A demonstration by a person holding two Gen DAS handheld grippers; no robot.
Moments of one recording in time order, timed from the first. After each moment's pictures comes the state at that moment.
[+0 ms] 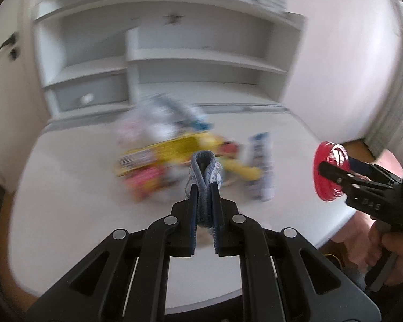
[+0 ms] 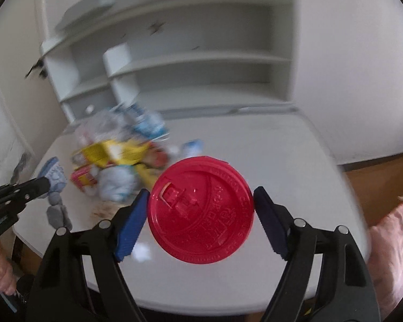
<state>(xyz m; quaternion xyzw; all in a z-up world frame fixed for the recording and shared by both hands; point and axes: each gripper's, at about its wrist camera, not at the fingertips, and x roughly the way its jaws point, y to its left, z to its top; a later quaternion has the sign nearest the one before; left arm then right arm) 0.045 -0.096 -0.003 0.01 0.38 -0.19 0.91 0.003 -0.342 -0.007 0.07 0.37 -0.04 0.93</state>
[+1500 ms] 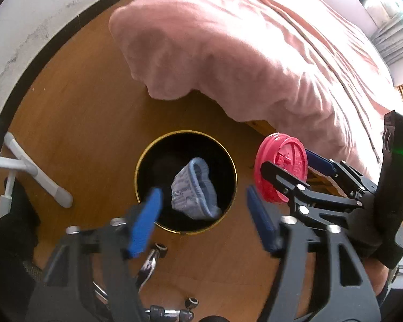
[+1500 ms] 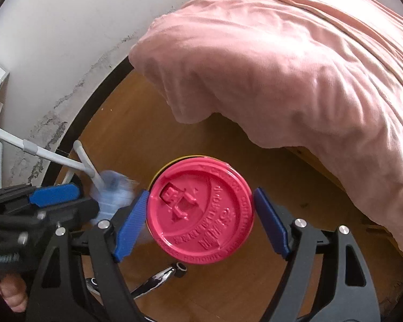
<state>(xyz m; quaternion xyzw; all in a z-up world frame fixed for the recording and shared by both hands) -0.195 -0.642 -0.270 0.25 0.60 -0.50 0.58 -0.363 -0.722 -0.289 0.35 0.49 -0.32 0.73</state>
